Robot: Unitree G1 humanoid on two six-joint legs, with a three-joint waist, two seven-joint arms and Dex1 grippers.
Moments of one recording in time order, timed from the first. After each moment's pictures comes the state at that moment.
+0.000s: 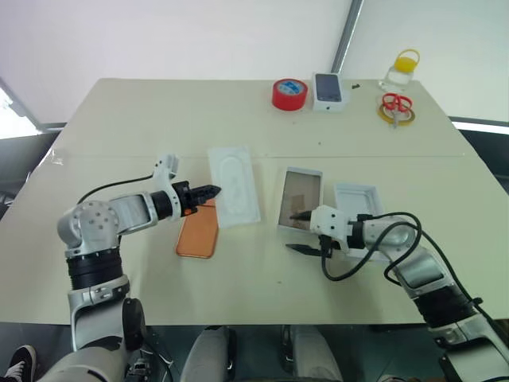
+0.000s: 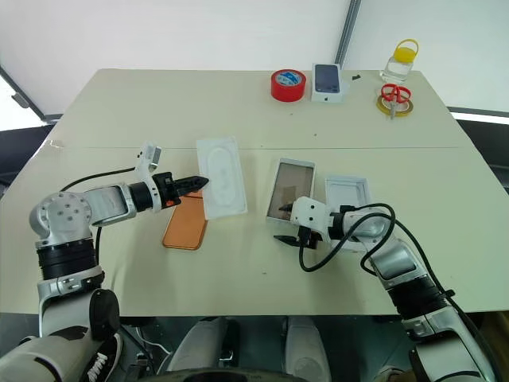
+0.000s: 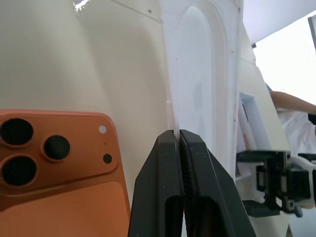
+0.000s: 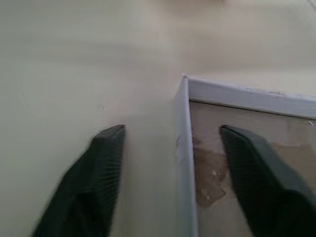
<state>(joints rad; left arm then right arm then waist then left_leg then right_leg) -0.61 0.35 0.41 0.01 -0.88 1.41 -0.29 -0.37 -0.65 0.26 0.05 0.04 0.04 1.03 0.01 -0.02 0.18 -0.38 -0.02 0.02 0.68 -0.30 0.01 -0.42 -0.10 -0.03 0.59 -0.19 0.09</state>
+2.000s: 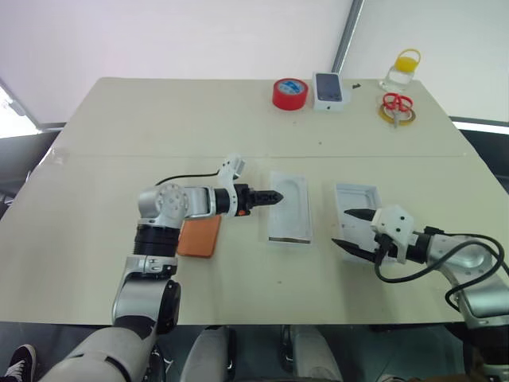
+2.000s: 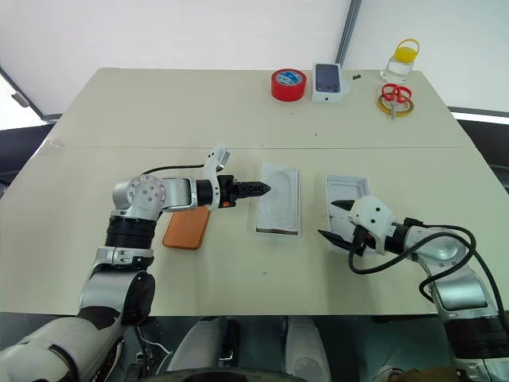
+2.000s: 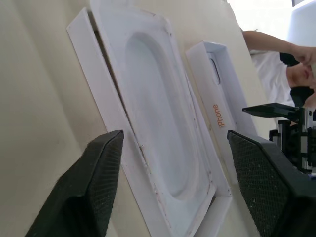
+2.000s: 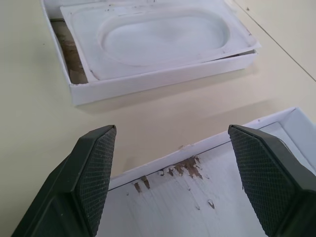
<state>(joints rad) -0.79 0.17 0.12 0.27 -0.71 1.28 -0.43 -0.07 -0.77 -0.09 -0.08 0.22 0.06 0.95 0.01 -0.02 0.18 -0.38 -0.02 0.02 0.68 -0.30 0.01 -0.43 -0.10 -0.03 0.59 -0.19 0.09</state>
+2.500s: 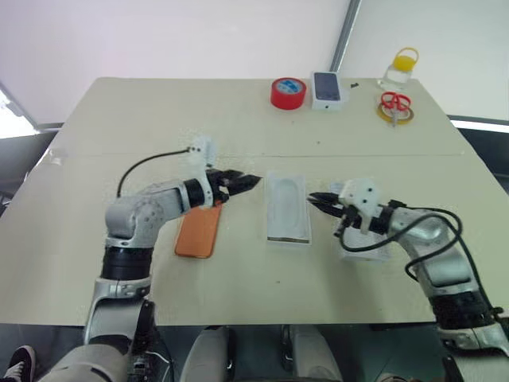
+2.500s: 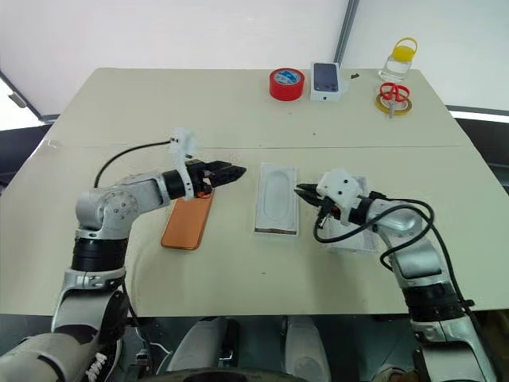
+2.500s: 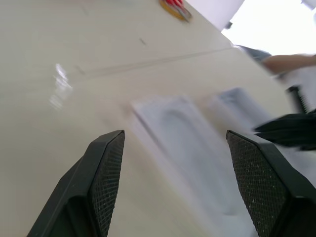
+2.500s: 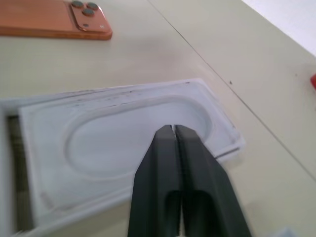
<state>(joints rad) -0.54 0.42 0.00 -0.04 -0.47 0.70 -0.62 -0.36 -0.58 0.10 0.00 0.10 0.07 0.83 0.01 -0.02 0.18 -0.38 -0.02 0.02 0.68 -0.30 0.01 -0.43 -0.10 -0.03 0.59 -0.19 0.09</state>
